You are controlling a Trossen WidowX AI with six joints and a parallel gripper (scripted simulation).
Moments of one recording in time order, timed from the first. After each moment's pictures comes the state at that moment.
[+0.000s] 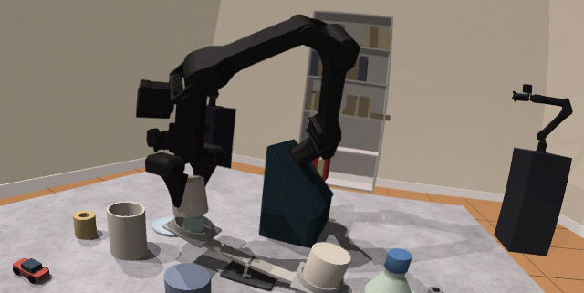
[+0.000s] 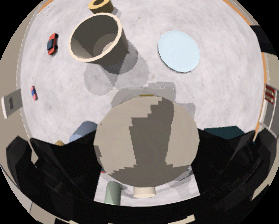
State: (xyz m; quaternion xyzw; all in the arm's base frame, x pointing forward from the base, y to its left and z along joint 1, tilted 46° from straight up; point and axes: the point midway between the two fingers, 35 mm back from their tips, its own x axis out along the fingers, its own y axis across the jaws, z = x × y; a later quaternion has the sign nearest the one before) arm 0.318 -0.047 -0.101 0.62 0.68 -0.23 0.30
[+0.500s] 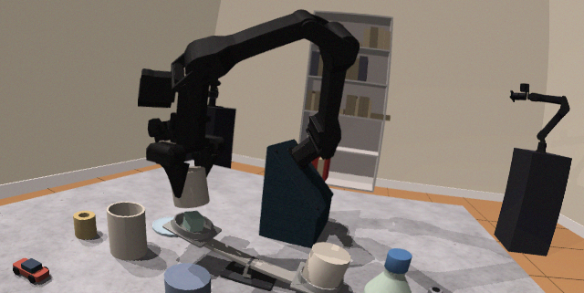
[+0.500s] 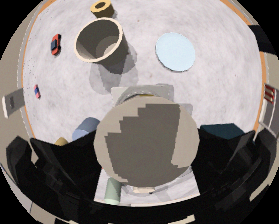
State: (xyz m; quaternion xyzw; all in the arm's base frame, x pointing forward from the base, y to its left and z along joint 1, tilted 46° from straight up) arm 0.317 -0.060 -0.087 0.62 0.68 -0.23 0.30
